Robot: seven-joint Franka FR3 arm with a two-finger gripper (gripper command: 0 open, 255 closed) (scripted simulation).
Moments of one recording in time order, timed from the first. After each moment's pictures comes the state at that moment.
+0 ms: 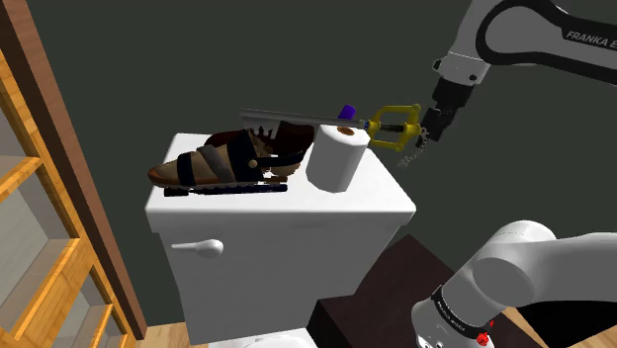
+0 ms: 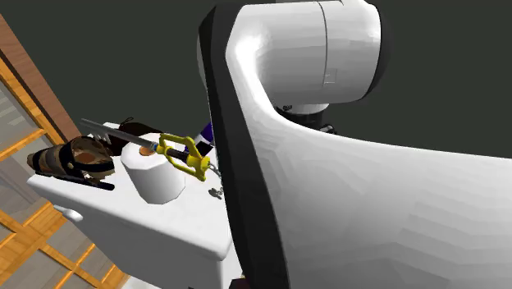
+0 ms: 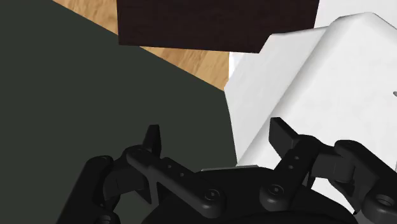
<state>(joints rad) -0.02 -0.77 -0.06 -2.33 -0.07 1.52 -0.16</state>
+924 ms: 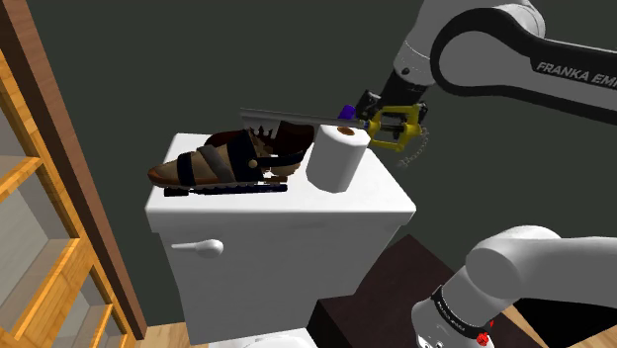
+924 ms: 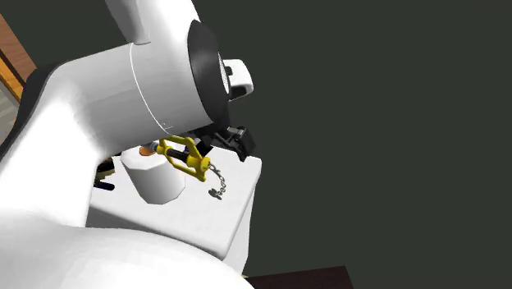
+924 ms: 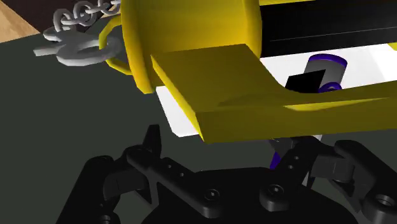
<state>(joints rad) -0.21 -0.79 0.43 -2.34 0.09 1.81 0.75</state>
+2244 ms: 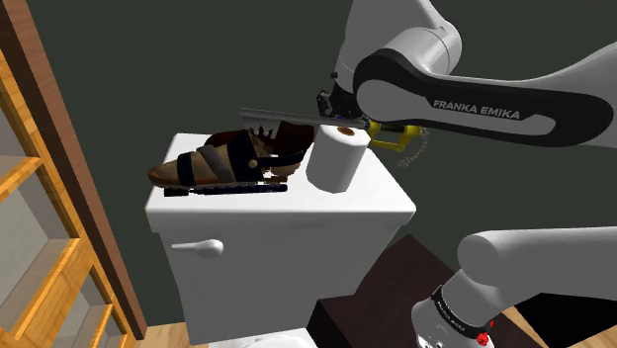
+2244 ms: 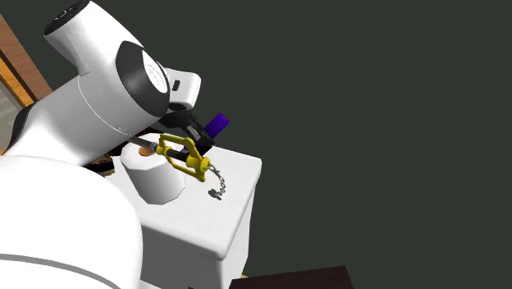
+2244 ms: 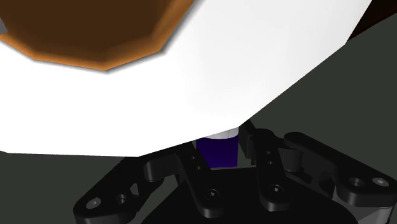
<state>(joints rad) -0.49 -0.65 0.82 -2.21 0.02 1.98 1.37</state>
